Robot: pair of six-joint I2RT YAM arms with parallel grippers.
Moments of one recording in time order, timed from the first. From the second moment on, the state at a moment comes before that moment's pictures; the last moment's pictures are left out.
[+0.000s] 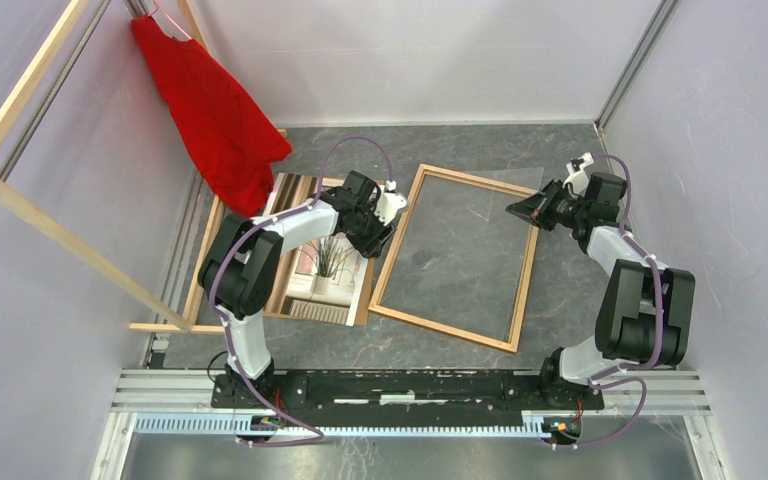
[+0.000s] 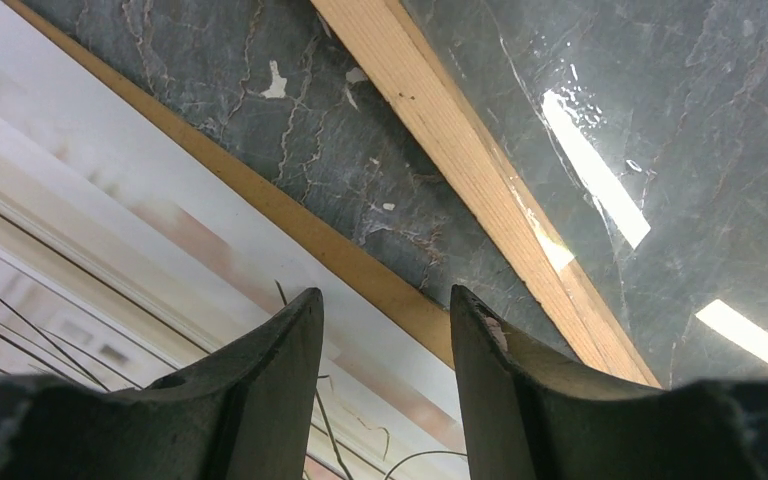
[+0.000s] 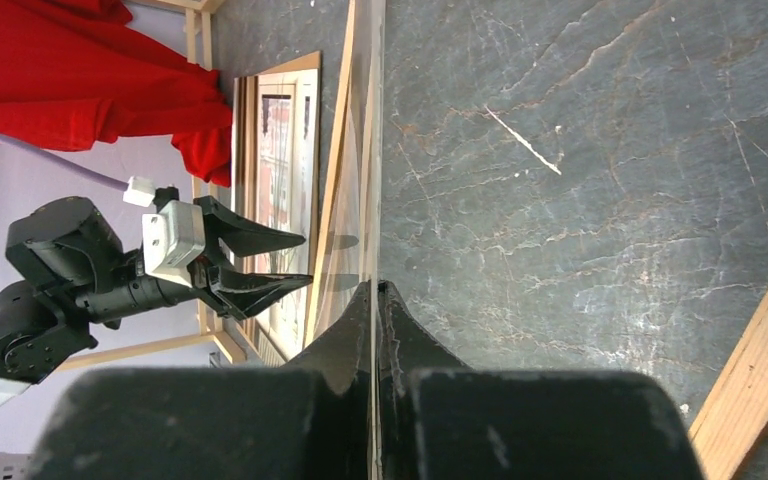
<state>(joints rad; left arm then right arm) -0.53 1.89 1.23 -0.43 0.26 0.37 -0.23 1.51 0.82 0.08 -0.82 0.61</state>
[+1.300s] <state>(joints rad) -0.57 1.88 1.20 -0.40 0.20 0.37 -0.23 1.65 0.88 0.08 -0.78 0.59</state>
